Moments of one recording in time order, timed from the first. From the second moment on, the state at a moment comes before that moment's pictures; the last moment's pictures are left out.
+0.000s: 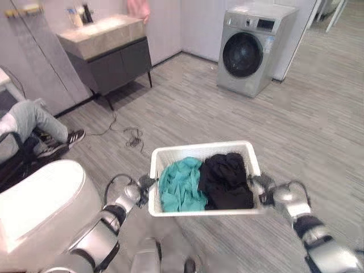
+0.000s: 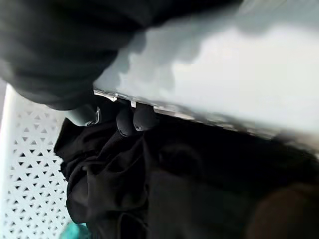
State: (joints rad) left arm -0.64 0.33 -0.65 1.16 -0.13 -0.02 -0.01; right arm -0.45 -0.54 0.41 0.89 0.39 0.08 0.07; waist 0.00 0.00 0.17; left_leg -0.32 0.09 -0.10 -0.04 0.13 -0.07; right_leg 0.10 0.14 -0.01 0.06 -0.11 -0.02
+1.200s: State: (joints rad) left arm -0.72 0.33 -0.64 1.12 -0.11 -0.04 0.00; right arm -0.44 -0.59 0.32 0.81 0.38 0.08 0.08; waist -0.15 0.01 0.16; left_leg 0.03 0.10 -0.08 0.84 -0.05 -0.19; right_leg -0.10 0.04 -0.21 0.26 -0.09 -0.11
